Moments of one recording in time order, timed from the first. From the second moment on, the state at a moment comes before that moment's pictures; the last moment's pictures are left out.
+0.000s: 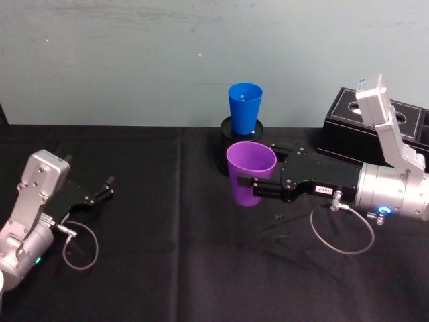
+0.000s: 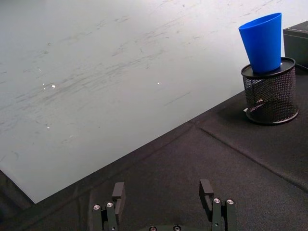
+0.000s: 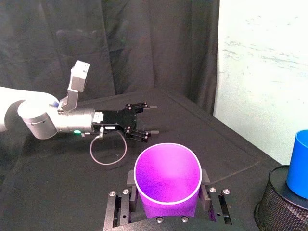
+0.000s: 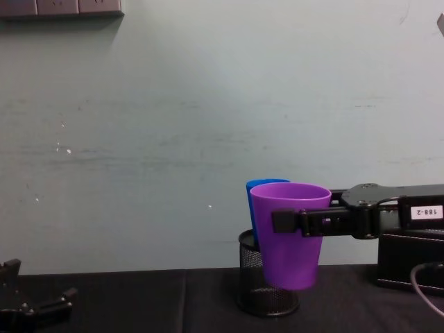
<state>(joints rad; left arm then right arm) -0.20 0.60 0.45 -1.41 -0.25 -0.12 0.03 0.54 0.60 -0.58 -1.42 0.64 0.11 0.82</state>
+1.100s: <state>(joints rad) -0.20 0.60 0.45 -1.41 -0.25 -0.12 0.03 0.54 0.60 -0.58 -1.42 0.63 0.11 0.82</state>
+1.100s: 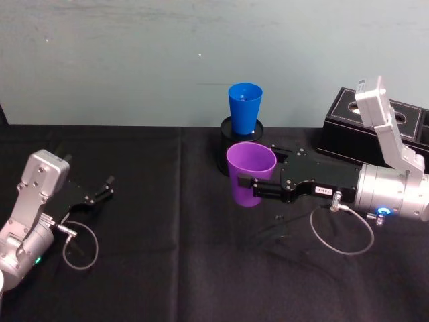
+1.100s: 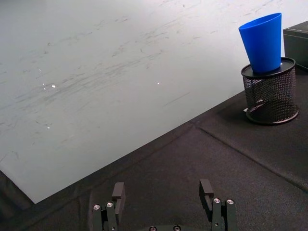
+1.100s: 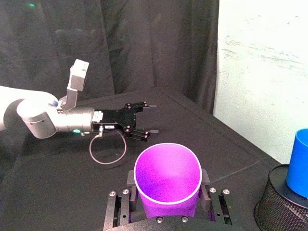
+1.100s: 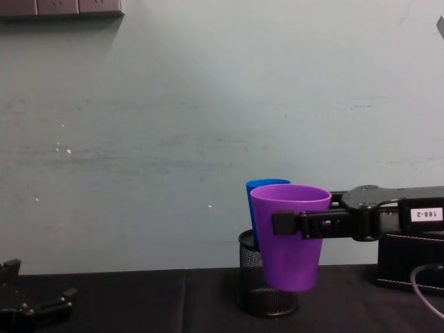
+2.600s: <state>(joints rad) -0.20 0.60 0.45 -1.41 -0.25 -0.12 0.03 0.54 0.60 -0.58 -1.42 0.63 0.11 0.82</state>
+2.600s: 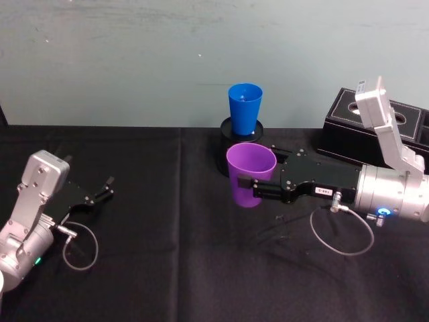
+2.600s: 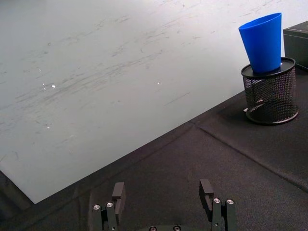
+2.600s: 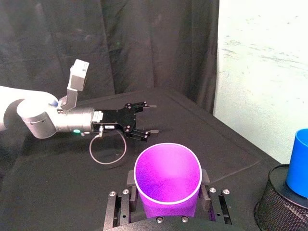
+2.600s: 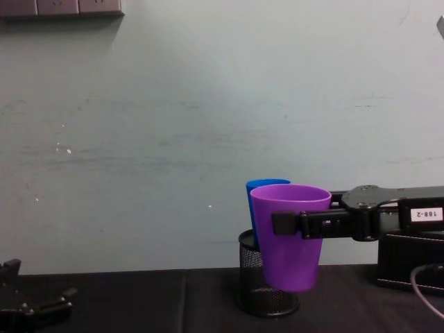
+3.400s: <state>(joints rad) -0.20 0.60 0.45 -1.41 -0.25 -0.12 0.03 0.67 0.47 -0.60 -1.21 0.65 0.15 0.70</state>
